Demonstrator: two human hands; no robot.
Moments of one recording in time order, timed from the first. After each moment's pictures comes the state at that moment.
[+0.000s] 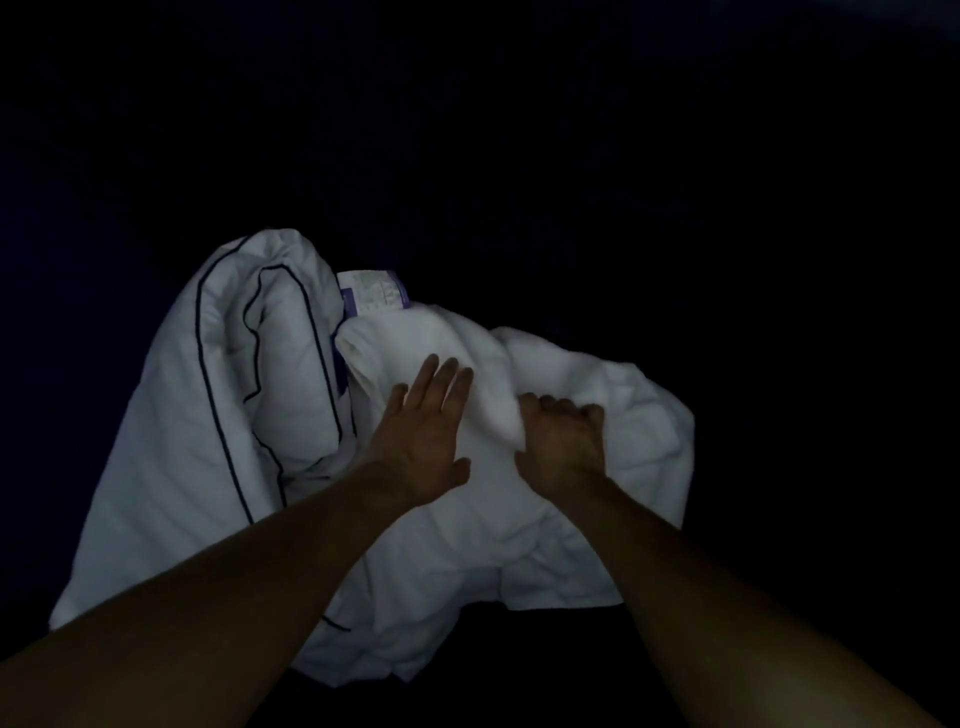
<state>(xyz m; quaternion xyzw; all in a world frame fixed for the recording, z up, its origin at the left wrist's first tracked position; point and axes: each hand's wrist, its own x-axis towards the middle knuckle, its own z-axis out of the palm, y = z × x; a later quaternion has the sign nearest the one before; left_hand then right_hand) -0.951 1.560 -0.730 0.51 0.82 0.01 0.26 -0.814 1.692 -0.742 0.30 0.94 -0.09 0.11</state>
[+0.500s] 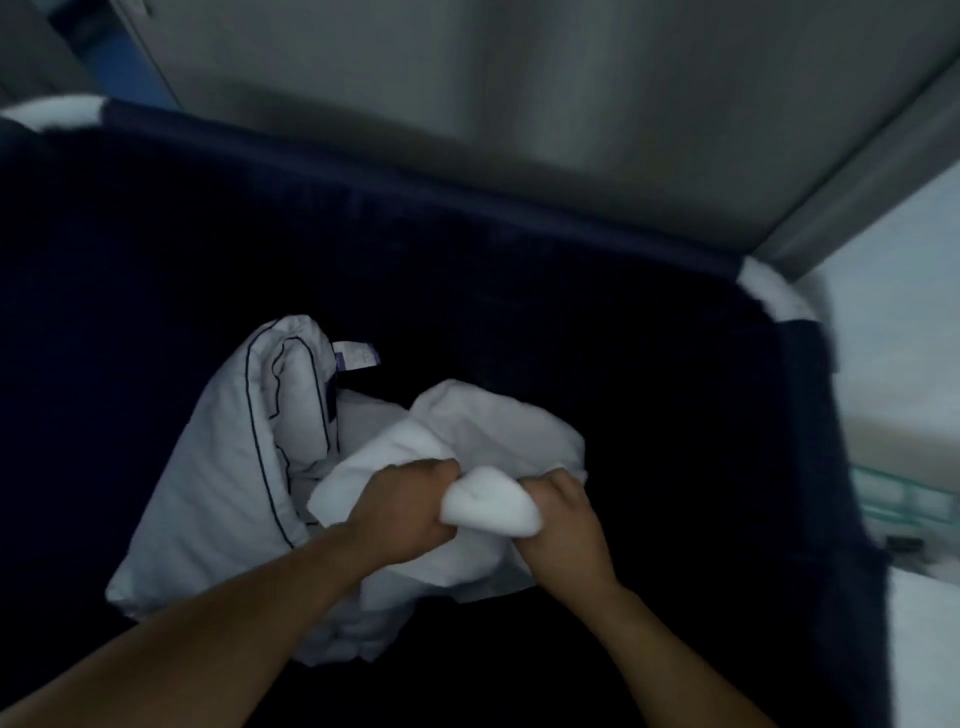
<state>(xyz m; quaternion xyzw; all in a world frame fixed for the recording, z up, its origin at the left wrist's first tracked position) -0.843 1.529 -0.554 0.52 0.80 0.15 0.27 -0.668 1.652 -0.539 0.30 0.90 -0.30 -0.08</state>
